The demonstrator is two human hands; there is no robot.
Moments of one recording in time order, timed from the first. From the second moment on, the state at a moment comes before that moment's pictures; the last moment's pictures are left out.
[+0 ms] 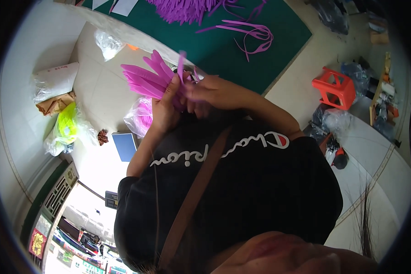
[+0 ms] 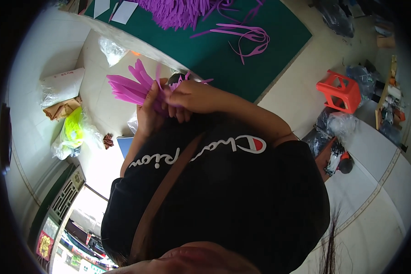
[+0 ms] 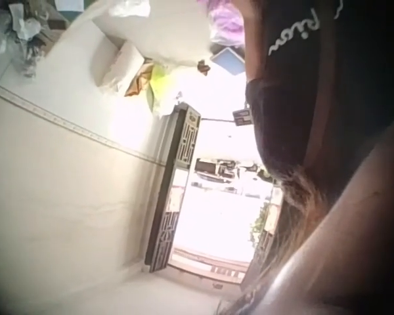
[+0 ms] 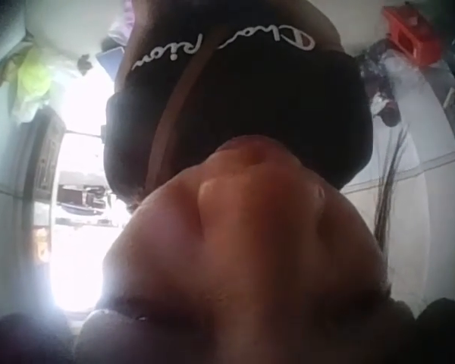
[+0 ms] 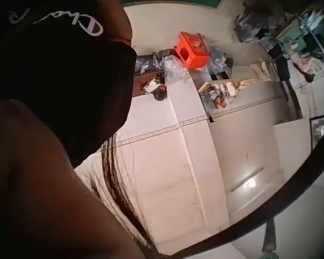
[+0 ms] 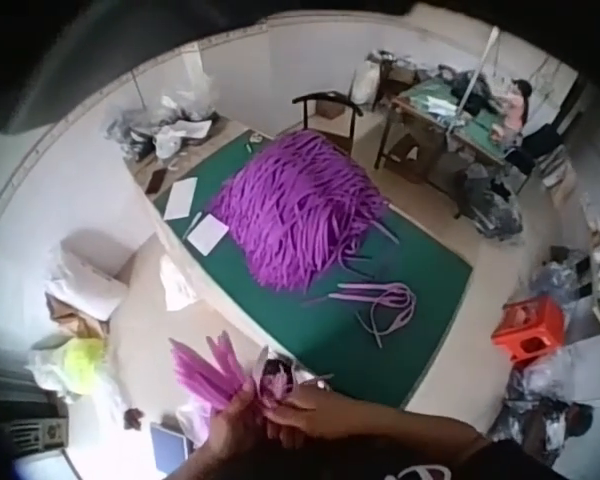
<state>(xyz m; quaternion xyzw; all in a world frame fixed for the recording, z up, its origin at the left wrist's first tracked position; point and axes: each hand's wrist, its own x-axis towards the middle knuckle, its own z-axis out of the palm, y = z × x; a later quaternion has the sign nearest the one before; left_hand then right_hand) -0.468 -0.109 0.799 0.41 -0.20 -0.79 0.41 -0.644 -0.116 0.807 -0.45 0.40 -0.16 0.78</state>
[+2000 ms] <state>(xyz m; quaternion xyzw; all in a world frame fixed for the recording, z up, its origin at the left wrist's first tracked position) -0.407 -0.169 0.835 0.24 -0.21 -0.75 0.58 -0.566 -0.182 0.884 -0.64 0.24 -0.49 0.54</state>
